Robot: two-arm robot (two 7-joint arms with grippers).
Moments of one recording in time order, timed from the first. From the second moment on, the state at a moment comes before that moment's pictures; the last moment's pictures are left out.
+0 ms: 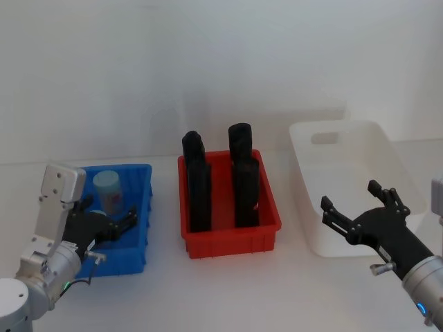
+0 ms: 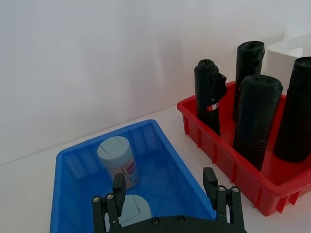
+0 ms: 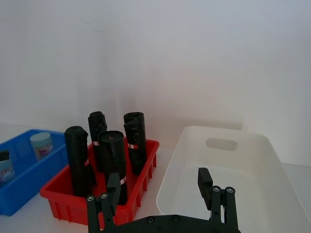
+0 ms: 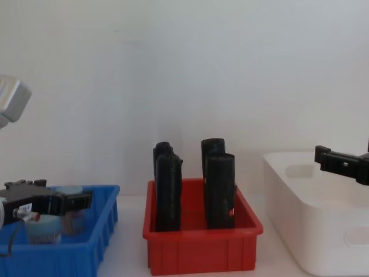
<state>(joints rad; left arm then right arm) -0.30 0.43 0.32 -1.38 -0.36 0.13 -0.07 -0.01 0.34 -0.23 -1.77 0.29 0.03 0.07</state>
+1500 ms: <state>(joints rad) -0.37 0.42 0.28 -1.18 -0.34 0.15 -0.14 -0.01 0.34 -0.23 -1.77 0.29 0.03 0.07</state>
